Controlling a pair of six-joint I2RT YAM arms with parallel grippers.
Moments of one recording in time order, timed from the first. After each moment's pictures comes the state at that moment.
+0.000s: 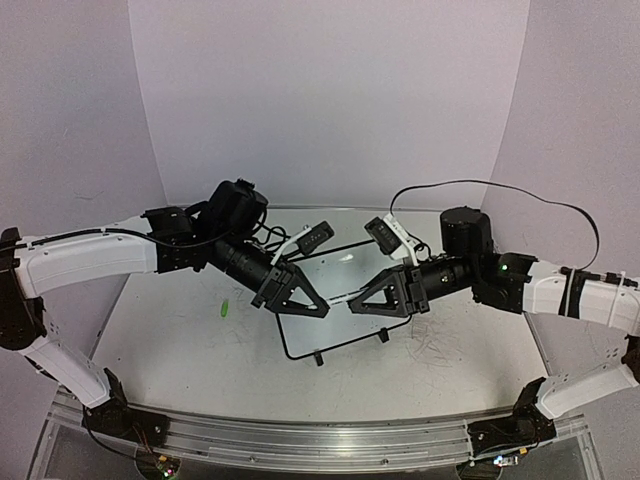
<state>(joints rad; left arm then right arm) -0.98 1.48 1.26 -0.42 0.85 -0.15 0.81 1.26 0.88 0.06 -0.94 0.46</state>
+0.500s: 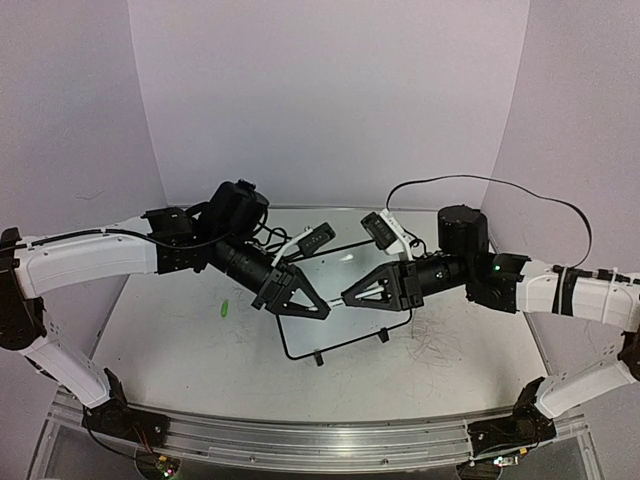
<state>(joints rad) -0.99 1.48 1.26 -0.42 0.85 -0.15 0.82 1.30 0.88 0.16 -0.95 0.53</state>
